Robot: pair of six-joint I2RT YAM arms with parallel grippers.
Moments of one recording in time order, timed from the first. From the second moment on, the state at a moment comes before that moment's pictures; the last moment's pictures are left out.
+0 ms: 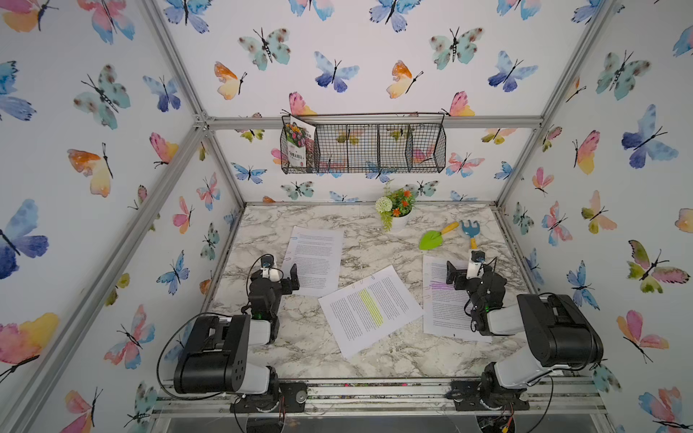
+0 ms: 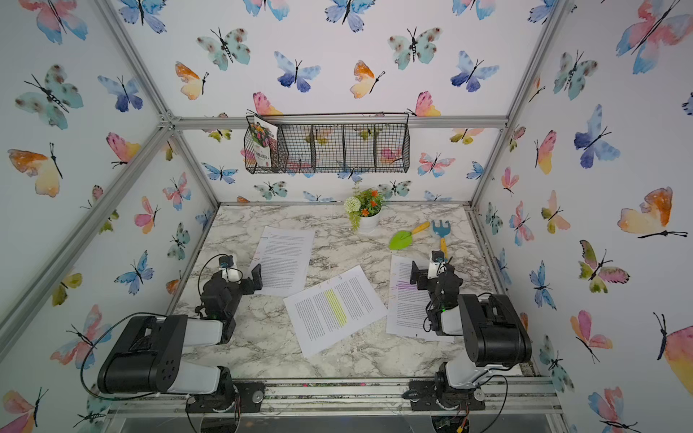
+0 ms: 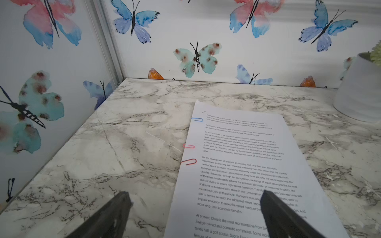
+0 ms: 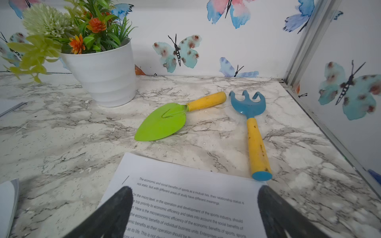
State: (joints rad) left arm -0.01 1.43 0.22 0.98 0.00 -0.03; right arm 0.04 1.59 0.27 1.08 -0.05 -0.04
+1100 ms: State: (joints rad) left arm -0.01 1.37 0.46 0.56 -0.16 -0.13; right arm 0.04 1.53 0.61 0.55 0.09 0.06
